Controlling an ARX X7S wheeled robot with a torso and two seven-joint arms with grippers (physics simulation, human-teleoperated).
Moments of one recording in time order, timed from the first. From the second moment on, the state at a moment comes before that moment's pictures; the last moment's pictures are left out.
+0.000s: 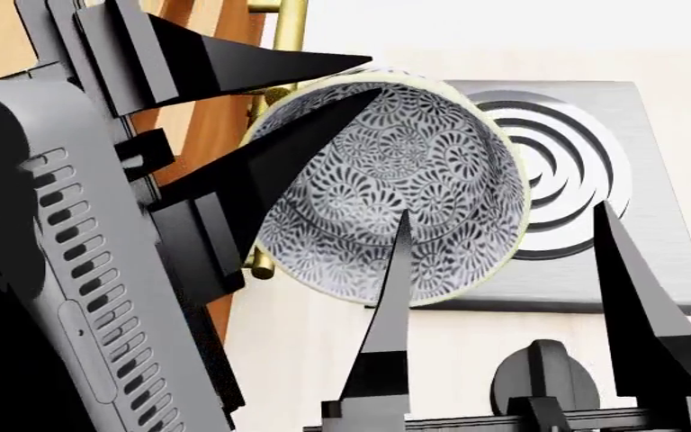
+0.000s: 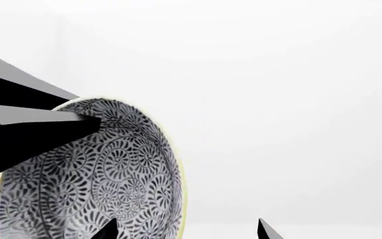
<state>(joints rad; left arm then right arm) -1.92 -0.61 1.11 0.65 -1.11 -0.82 -0.16 0.43 0.82 -0.64 -0.95 0.54 0.15 0.94</state>
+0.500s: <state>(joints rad) -1.89 -0.62 1.11 0.66 -1.13 -0.81 -0.15 0.40 0.83 -0.63 -0.93 0.55 0.10 0.94</state>
